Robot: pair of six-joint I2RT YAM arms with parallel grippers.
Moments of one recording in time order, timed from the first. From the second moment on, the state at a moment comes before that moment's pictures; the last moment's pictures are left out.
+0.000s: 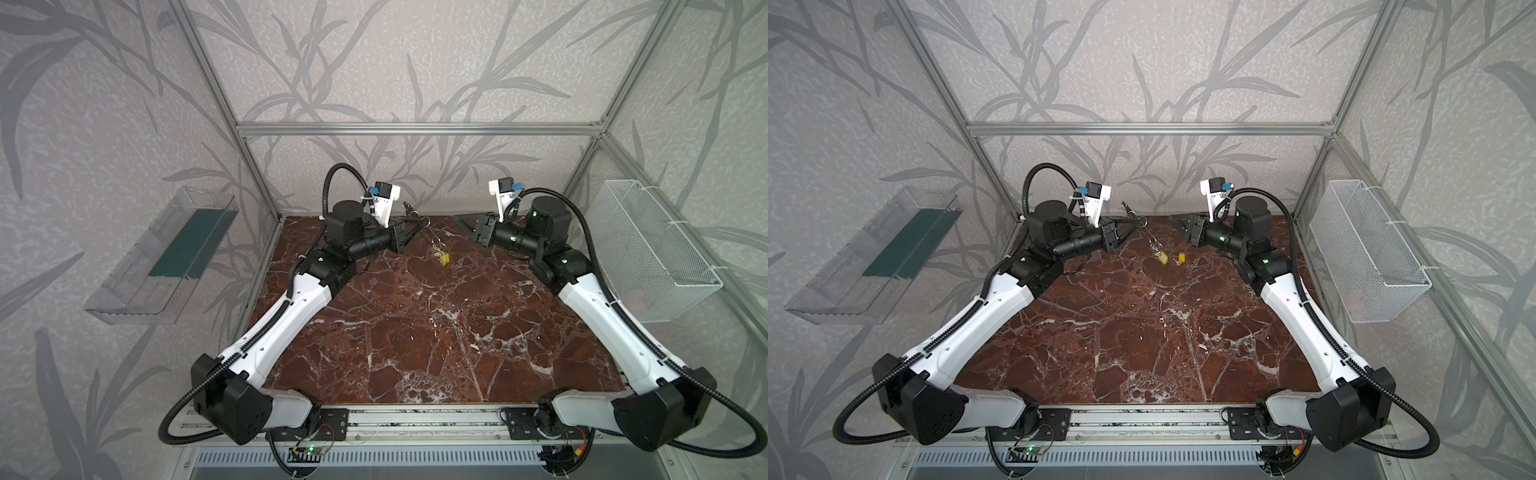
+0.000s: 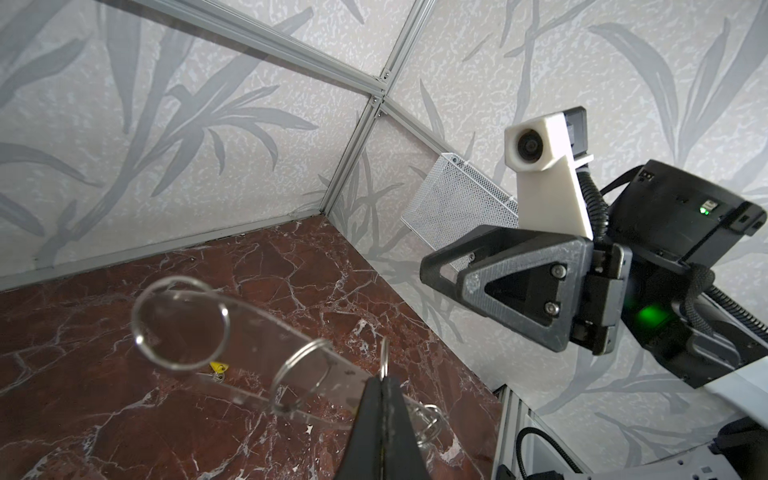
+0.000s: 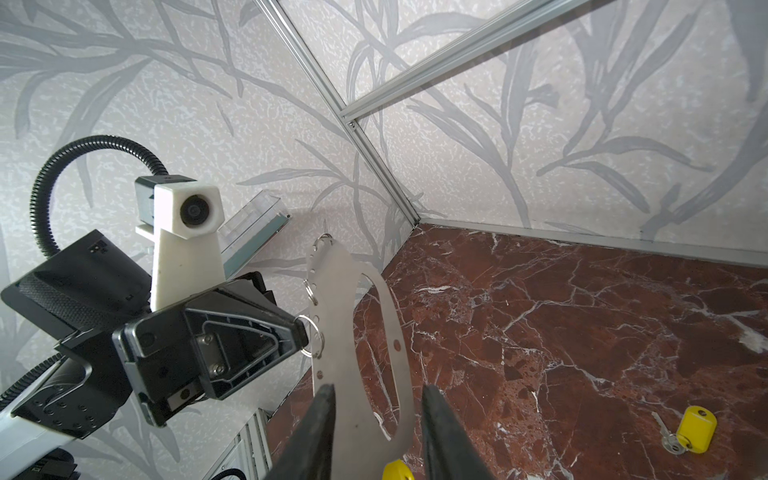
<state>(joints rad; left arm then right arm) -0.48 1.35 1.32 -0.08 0.54 -0.43 0.35 1.31 1.32 -0.14 -0.63 0.53</state>
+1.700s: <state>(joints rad) -0.46 1.37 1.24 0.07 0.75 -0.37 0.41 1.45 1.37 0.01 -0.99 0.60</state>
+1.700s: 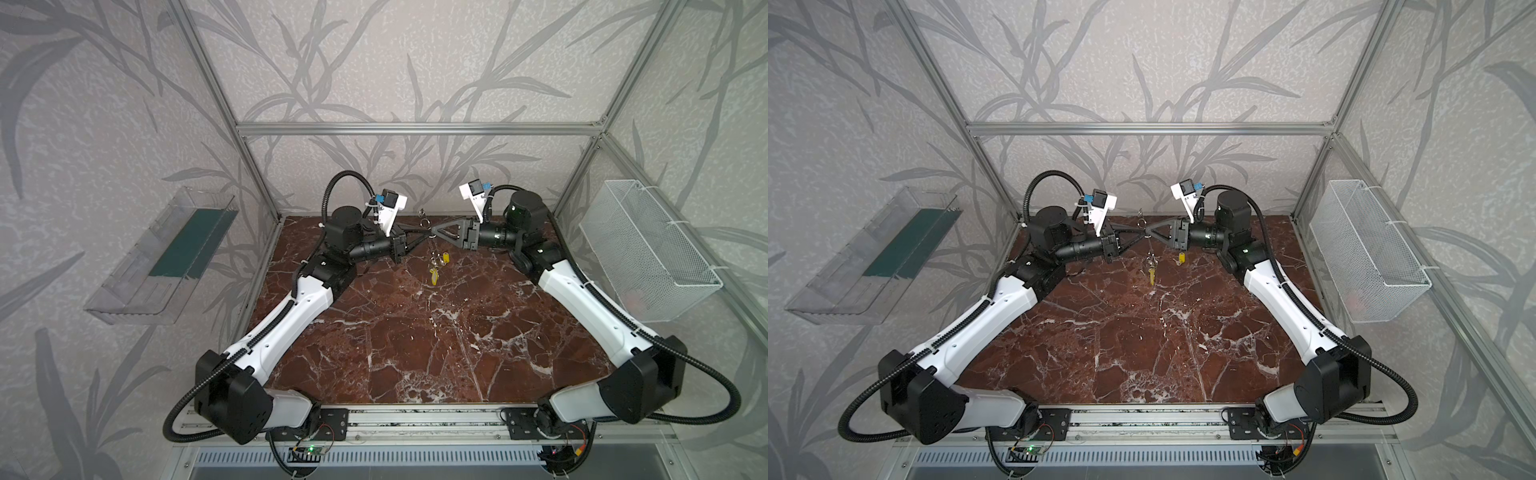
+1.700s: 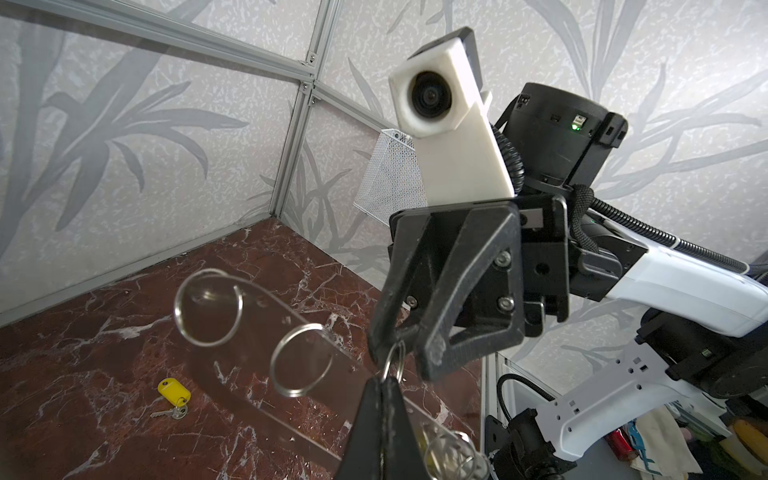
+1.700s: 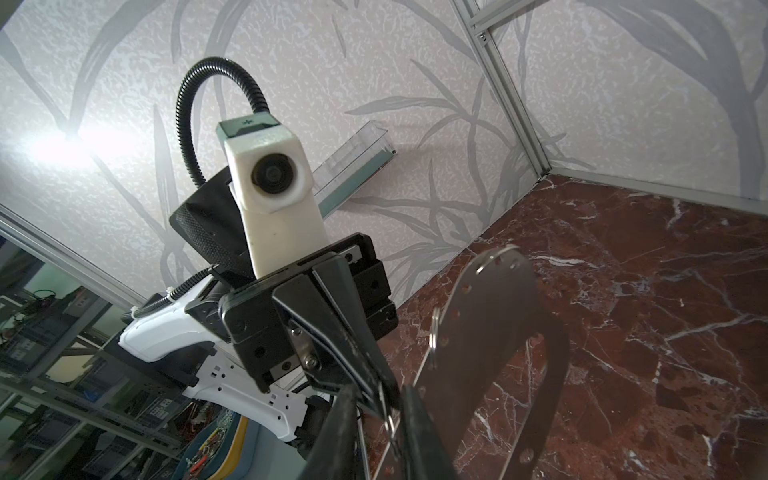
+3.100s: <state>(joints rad) -0.44 1.37 1.24 0.09 0.80 -0.41 0.42 1.45 1.35 0.06 -1.00 0.58</state>
